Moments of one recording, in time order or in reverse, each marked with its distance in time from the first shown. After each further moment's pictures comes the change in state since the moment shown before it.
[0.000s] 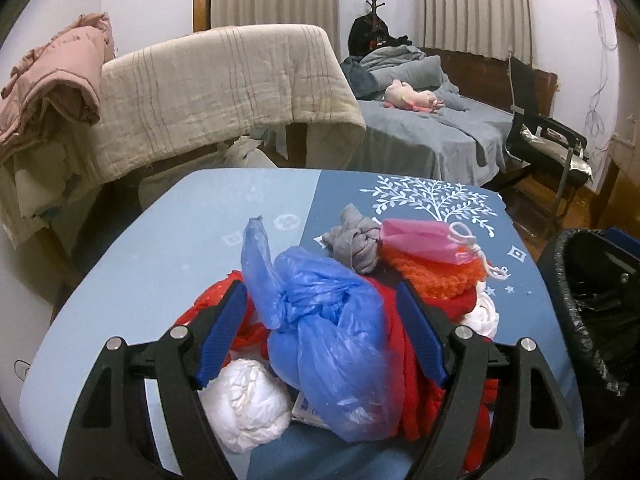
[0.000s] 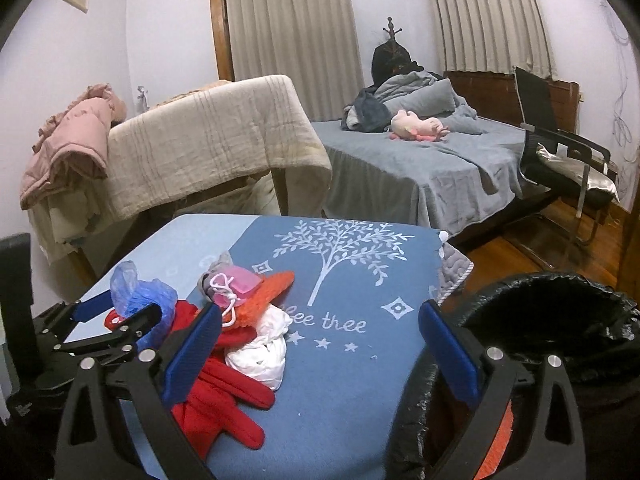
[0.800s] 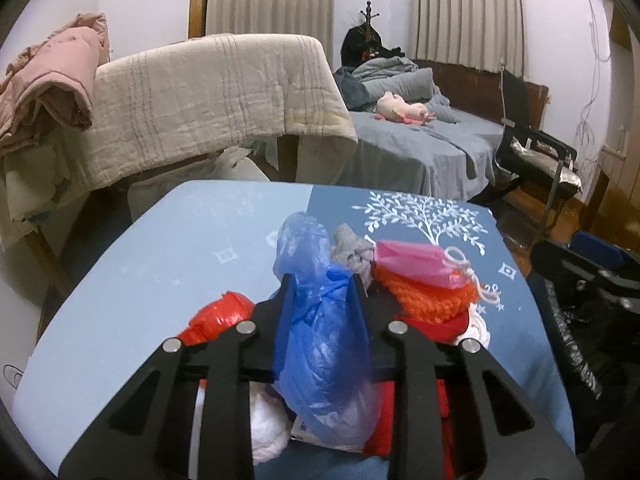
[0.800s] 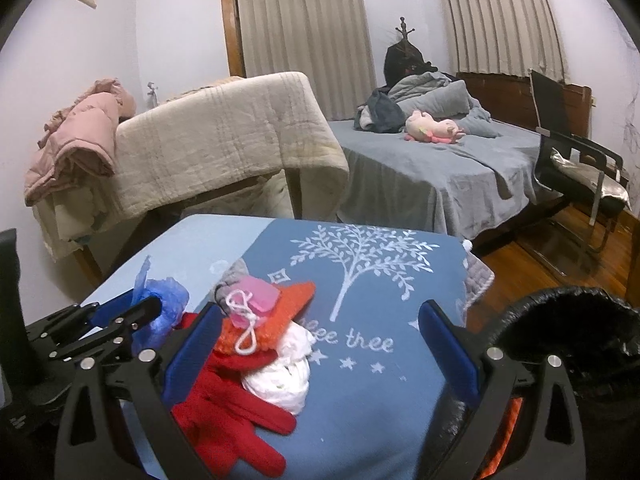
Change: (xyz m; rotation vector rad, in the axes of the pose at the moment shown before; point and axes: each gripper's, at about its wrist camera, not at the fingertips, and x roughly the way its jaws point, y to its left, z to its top) left arm -0.004 0.006 0.010 -0.021 -0.050 -0.047; right arm 0.023 0.020 0.014 -0.027 -0.006 0.046
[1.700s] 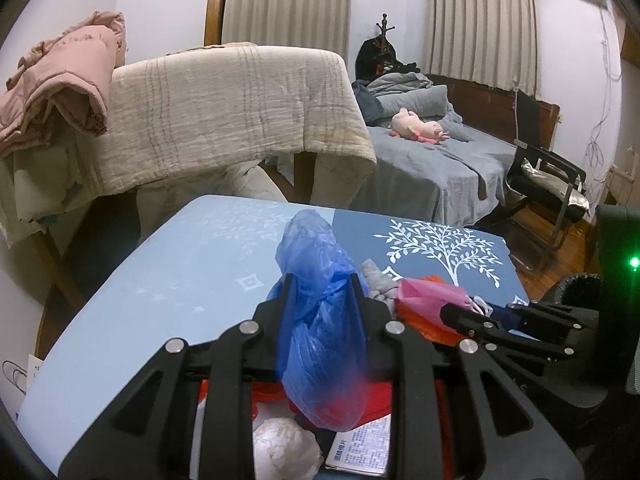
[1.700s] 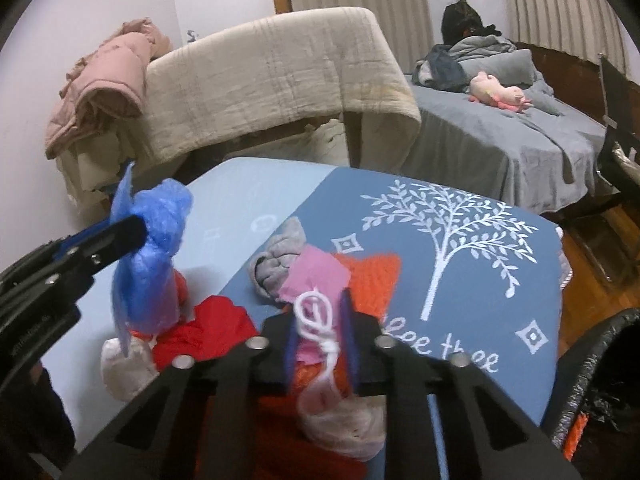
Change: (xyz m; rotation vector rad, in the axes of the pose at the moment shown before) left arm 0.001 0.024 0.021 -0.039 -0.032 0.020; right arm 0.074 0.040 -0.009 -0.090 0.191 0.173
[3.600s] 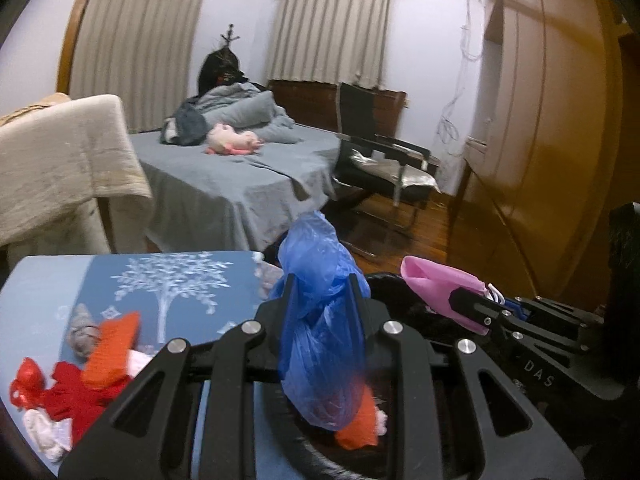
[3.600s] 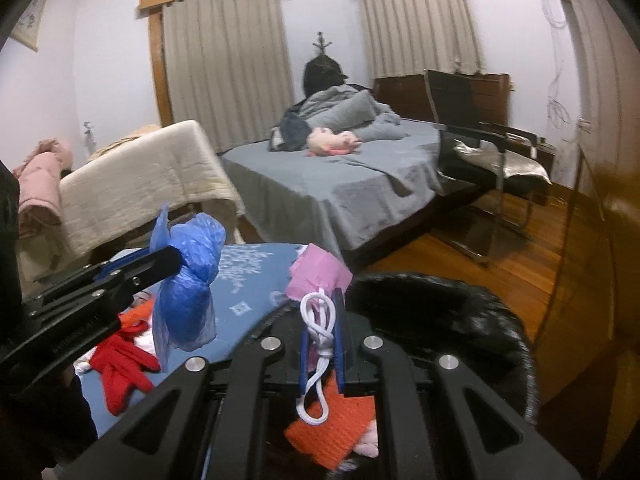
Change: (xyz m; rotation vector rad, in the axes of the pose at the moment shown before) left arm -0.066 -0.252 -0.004 0.194 -0.022 -0.535; right arm -0.250 -0.160 -0.073 0.268 -0.243 -0.407
